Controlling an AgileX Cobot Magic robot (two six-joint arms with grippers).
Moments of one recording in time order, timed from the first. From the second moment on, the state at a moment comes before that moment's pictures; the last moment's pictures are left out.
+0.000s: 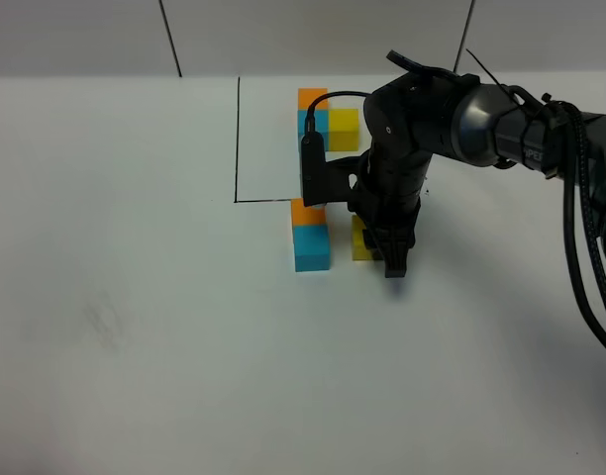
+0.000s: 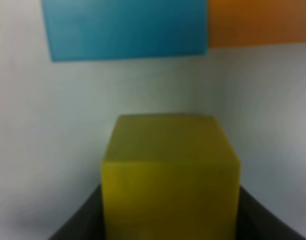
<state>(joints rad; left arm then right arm) 0.00 -0.01 -0.51 -0.04 1.08 0.02 0.53 2.22 -1.60 -0.06 0.88 -0.95</state>
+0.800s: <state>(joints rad) 0.00 -0.01 -0.51 -0.04 1.08 0.02 0.57 2.23 -1.61 -0.05 0.90 -0.95</state>
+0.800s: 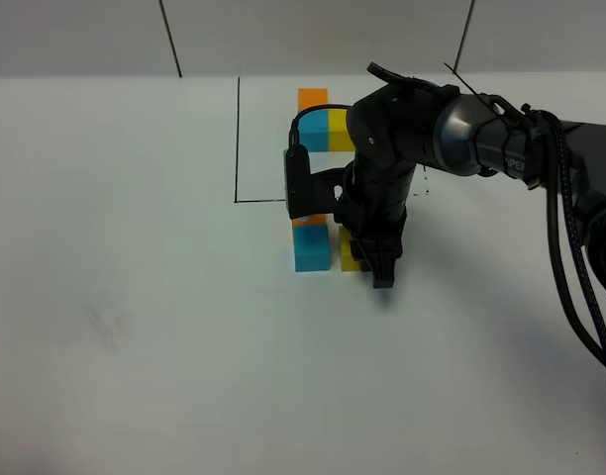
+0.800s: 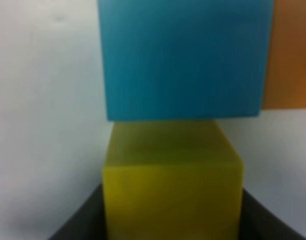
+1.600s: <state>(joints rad) 0.00 -0.01 -0.51 -0.04 1.08 0.02 0.57 2.24 -1.61 -0.03 0.86 -0.95</state>
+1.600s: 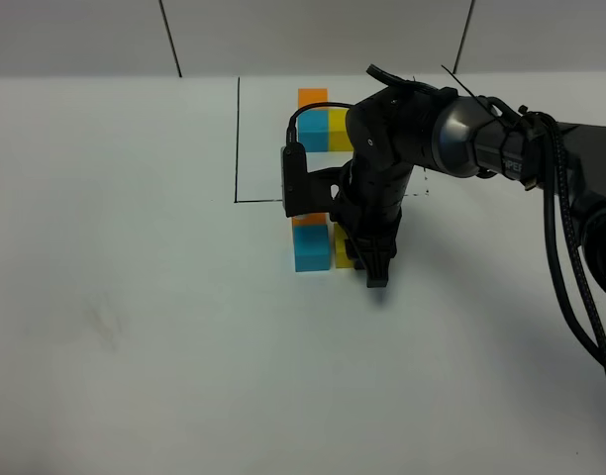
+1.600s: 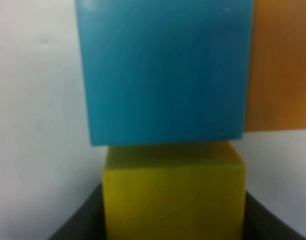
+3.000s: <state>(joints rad) 0.00 -0.01 -0.51 -0.04 1.08 0.02 0.59 2.25 -1.61 0.01 0.83 -0.96</state>
